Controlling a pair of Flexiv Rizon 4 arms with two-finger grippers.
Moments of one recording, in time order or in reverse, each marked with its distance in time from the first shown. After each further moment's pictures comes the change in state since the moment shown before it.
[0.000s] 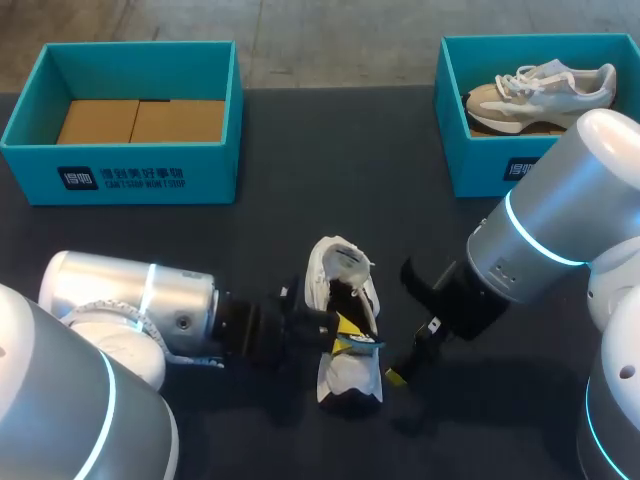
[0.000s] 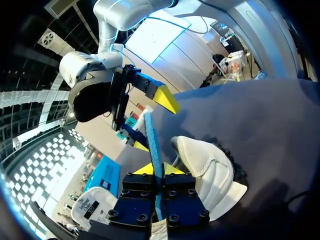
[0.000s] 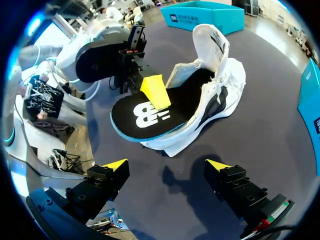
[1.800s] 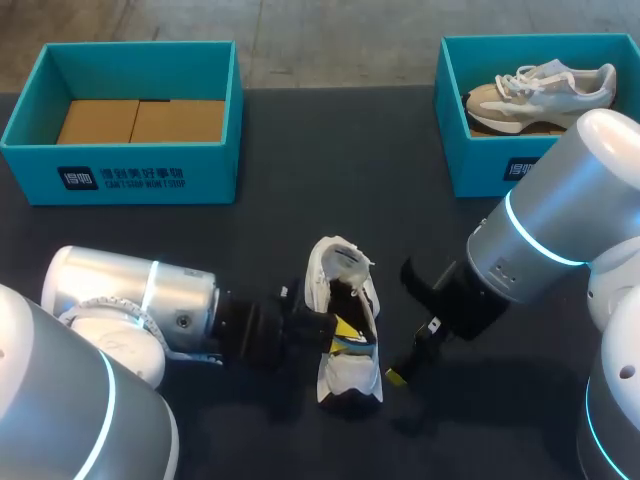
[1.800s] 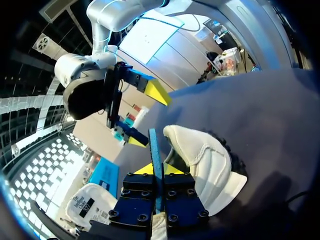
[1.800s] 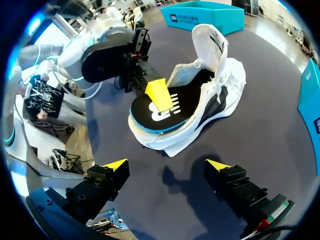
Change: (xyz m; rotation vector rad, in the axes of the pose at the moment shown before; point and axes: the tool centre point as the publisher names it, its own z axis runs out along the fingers) left arm 0.007 0.013 -0.001 0.001 0.024 0.041; right arm 0.000 0.000 0.000 0.000 0.000 0.000
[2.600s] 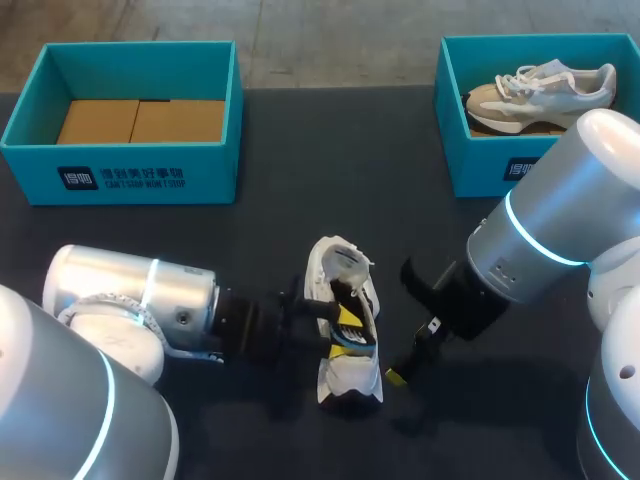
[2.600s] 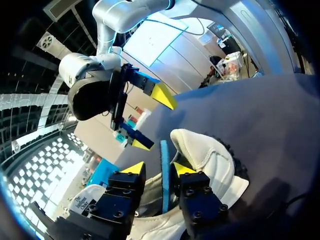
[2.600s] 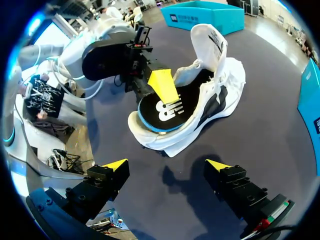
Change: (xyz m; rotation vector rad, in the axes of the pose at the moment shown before) left arm -0.005 -0.007 0.000 0.035 -0.013 -0.029; right arm 0.000 0.000 0.000 0.000 0.000 0.000
